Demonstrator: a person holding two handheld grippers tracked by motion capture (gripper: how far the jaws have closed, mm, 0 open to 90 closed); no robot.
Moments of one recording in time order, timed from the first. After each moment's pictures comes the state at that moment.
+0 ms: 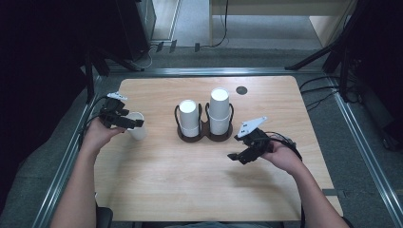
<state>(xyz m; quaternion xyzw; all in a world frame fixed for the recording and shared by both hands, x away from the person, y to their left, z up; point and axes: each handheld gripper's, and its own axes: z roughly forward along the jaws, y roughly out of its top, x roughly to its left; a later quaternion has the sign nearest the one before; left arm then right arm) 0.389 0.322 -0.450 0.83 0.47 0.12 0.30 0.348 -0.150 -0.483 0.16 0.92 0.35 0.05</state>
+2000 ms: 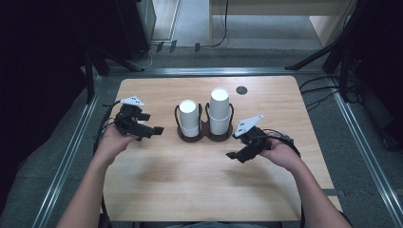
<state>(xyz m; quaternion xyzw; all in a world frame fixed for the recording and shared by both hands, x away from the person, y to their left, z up) 0.349 0.252 -0.425 0.84 0.40 0.08 0.36 0.353 -0.143 -0.479 0.14 0.93 0.35 0.05</state>
